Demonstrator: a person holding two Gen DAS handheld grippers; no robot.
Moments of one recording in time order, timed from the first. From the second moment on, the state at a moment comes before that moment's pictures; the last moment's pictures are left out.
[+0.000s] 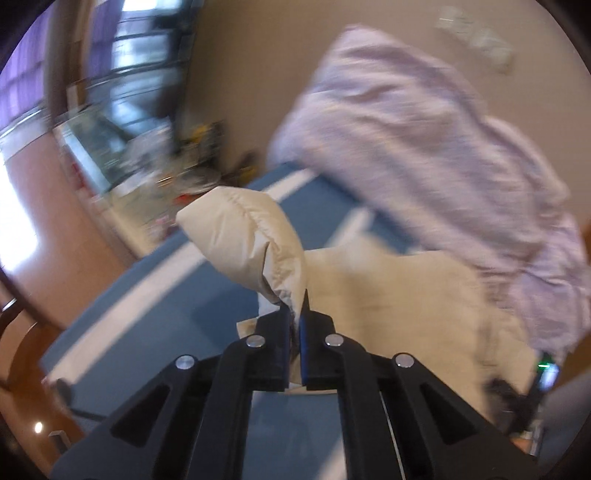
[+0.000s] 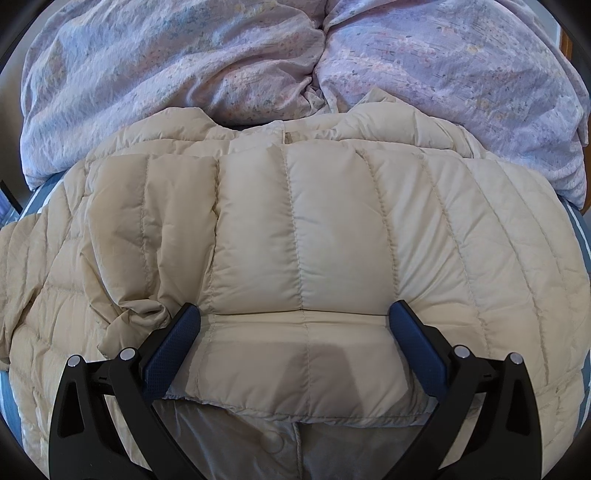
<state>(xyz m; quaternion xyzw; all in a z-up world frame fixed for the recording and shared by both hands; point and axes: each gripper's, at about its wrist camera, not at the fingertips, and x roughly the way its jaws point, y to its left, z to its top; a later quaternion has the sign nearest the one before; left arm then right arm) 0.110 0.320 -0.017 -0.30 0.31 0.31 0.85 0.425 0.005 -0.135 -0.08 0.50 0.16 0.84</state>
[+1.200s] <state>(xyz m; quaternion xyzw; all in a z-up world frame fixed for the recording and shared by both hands) 0.320 0.059 -0.027 -0.25 0.37 -0.03 0.89 0.408 -0.132 -0.075 -0.02 0.45 0.15 0.88</state>
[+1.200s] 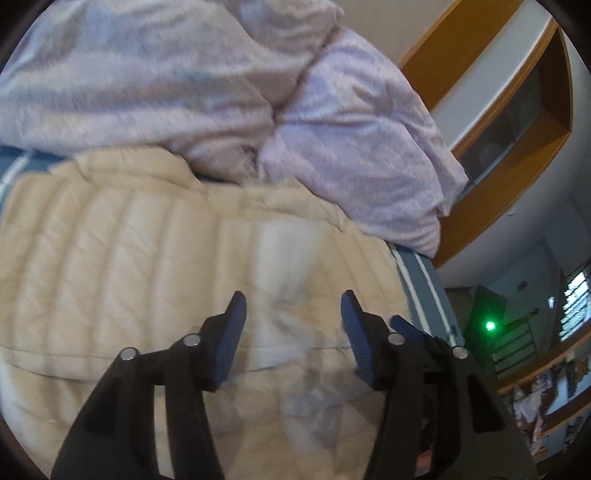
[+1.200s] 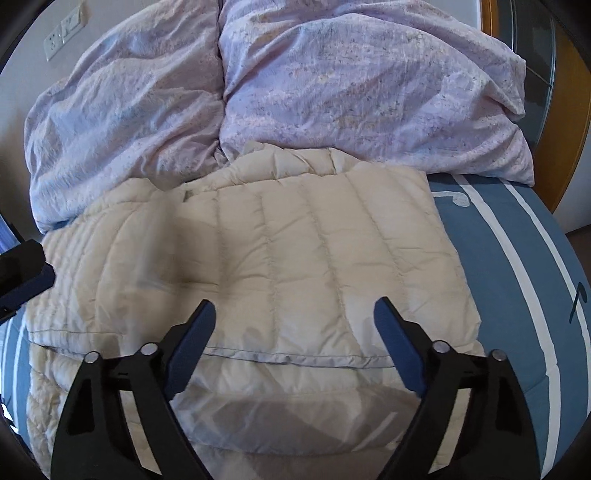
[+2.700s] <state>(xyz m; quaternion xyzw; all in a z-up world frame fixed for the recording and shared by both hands) 0.307 0.134 -0.086 -0.13 0.43 0.12 0.88 0.416 -0.092 -0.098 0.03 0.51 0.20 0.84</state>
